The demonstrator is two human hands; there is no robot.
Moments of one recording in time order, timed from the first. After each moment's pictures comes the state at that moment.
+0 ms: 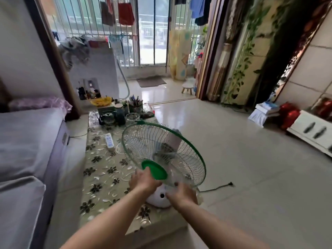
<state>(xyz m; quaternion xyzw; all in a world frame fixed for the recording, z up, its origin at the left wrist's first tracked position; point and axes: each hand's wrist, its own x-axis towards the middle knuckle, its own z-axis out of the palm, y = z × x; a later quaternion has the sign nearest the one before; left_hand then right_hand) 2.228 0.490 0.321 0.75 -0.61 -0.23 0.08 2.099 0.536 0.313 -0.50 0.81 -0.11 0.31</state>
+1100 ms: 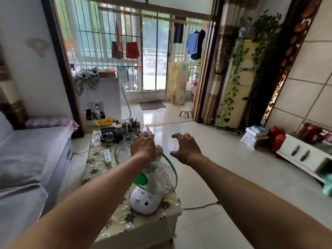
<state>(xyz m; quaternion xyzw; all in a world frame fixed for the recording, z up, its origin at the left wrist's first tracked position) 2.139 0.581 0.548 0.71 -0.68 -0.03 0.15 1.983 0.584 0.549 -0.71 0.67 -0.22 0.08</state>
